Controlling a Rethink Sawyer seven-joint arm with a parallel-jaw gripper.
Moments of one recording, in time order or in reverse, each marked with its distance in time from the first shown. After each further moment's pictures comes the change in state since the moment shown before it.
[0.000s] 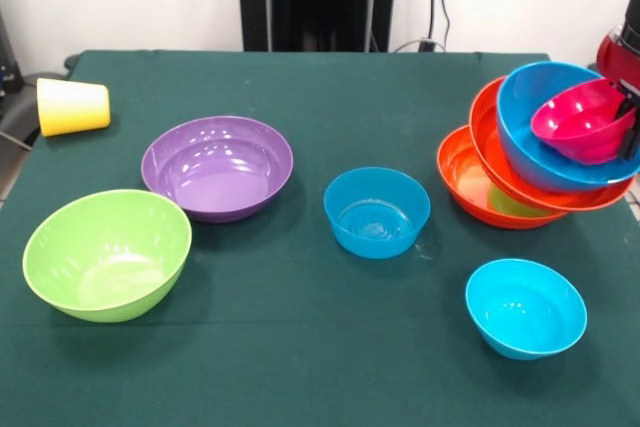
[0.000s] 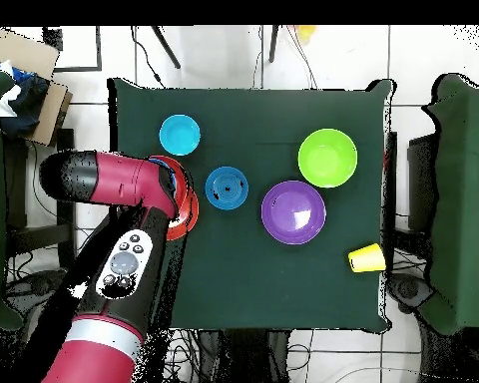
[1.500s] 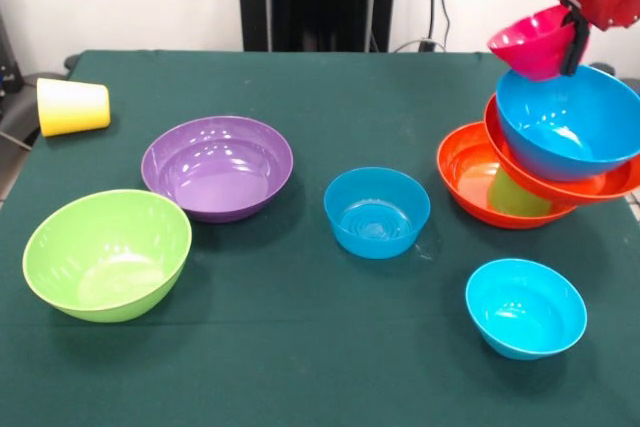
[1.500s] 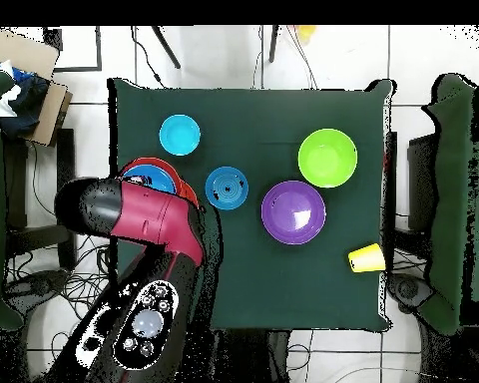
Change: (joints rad) arm -0.029 -0.219 -0.017 0.264 -0.034 -0.008 0.000
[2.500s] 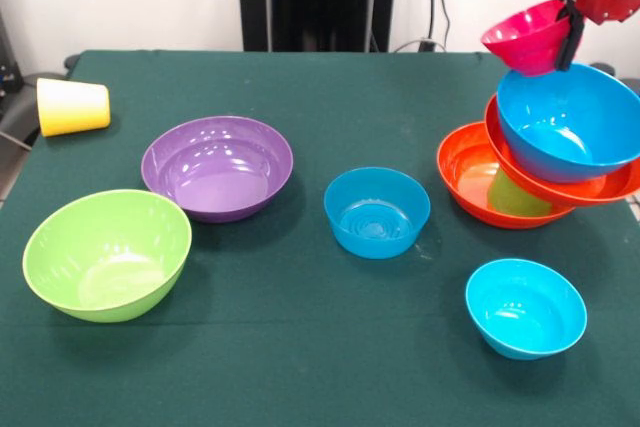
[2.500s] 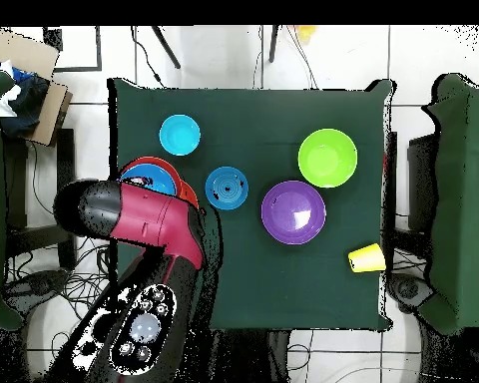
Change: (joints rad) arm 0.009 0.000 -0.016 0.001 -0.002 0.000 0.000
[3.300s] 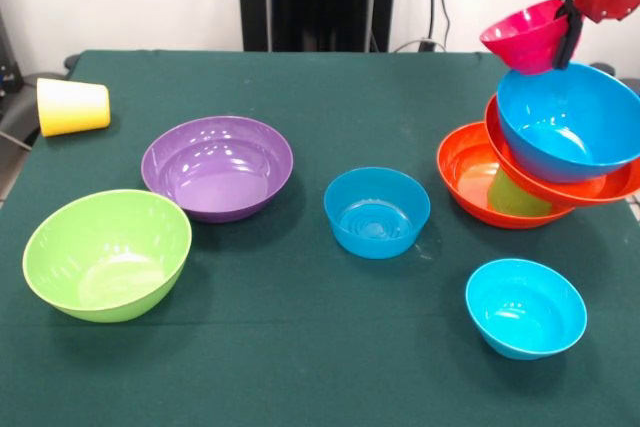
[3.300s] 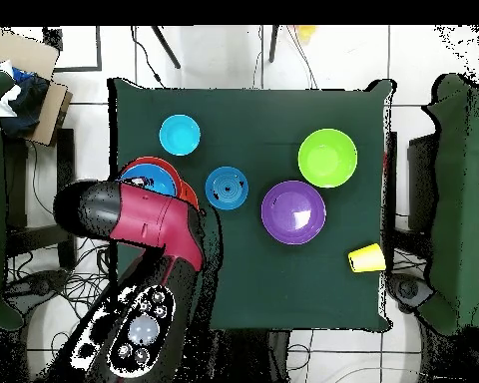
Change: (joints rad) arm 0.007 0.002 -0.011 0.000 0.000 0.000 0.000
